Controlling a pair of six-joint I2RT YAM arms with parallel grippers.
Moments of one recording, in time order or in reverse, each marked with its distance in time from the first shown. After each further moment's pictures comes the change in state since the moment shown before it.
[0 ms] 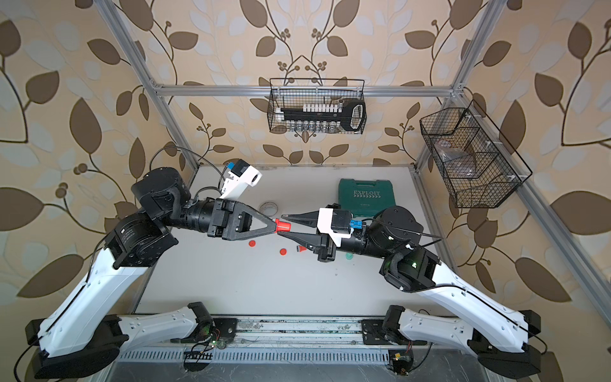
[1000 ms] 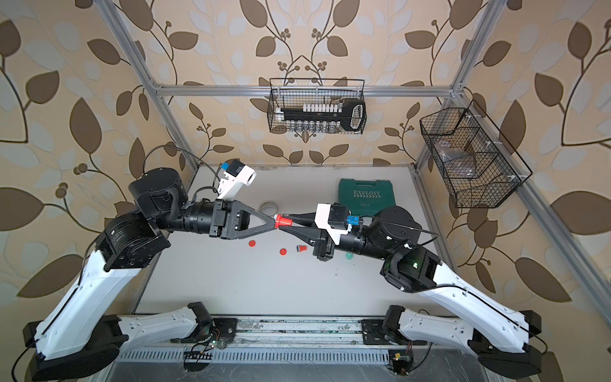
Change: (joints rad) left arm 0.000 -0.002 0.053 -0.166 -0.128 0.089; right arm 0.002 -0.010 0.002 -0.055 0.074 0.020
